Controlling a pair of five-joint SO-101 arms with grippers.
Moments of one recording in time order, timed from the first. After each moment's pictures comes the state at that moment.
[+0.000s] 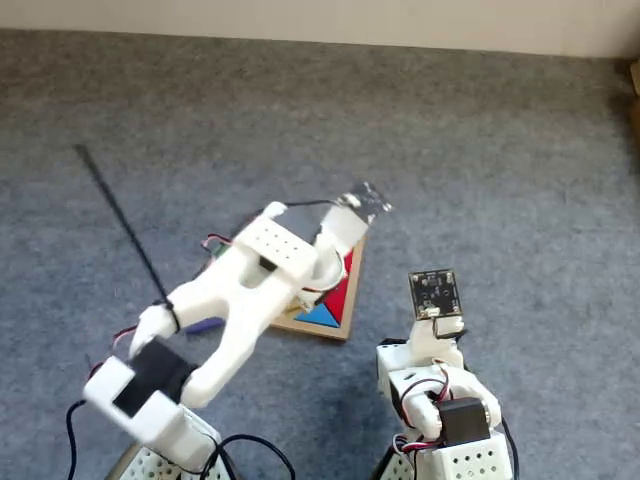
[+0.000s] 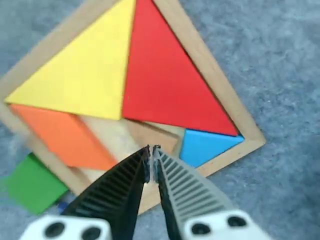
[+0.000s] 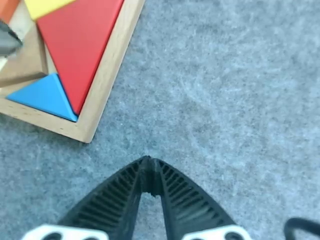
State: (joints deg) left arm 27.9 4.4 22.5 66.9 -6.3; right arm -17.6 -104.9 95.9 71.5 -1.4
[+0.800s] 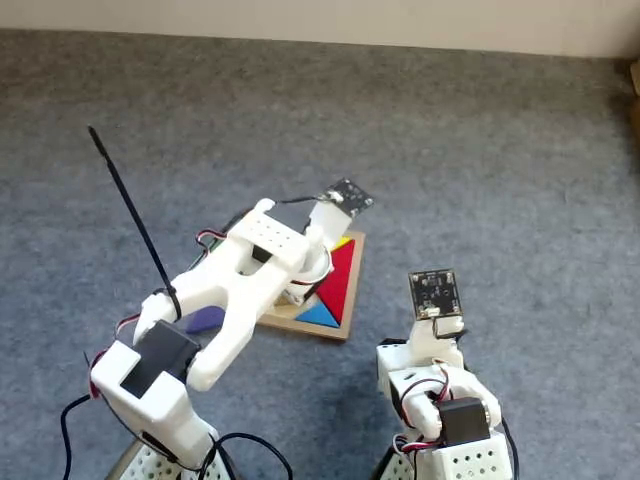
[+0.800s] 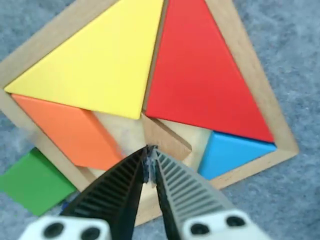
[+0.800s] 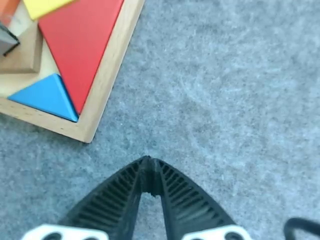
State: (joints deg) left arm 21.9 10.6 22.1 64.7 -6.1; right arm -17.6 -104.9 95.9 71.5 -1.4
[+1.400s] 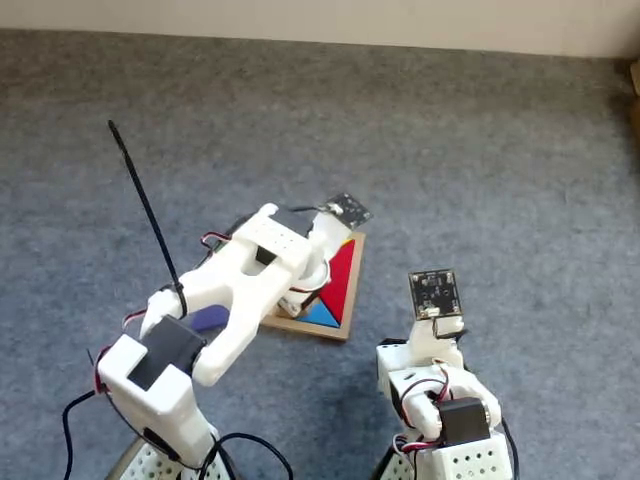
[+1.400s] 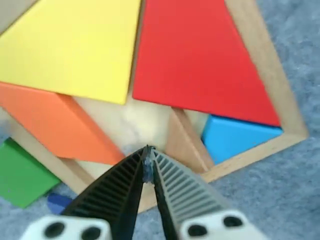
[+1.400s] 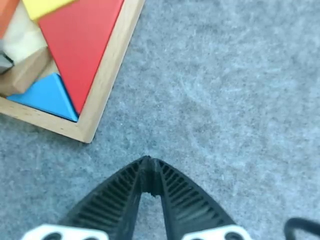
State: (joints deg) left arm 24.2 11.2 23.3 67.1 -6.2; right arm -17.6 -104.9 95.9 71.5 -1.4
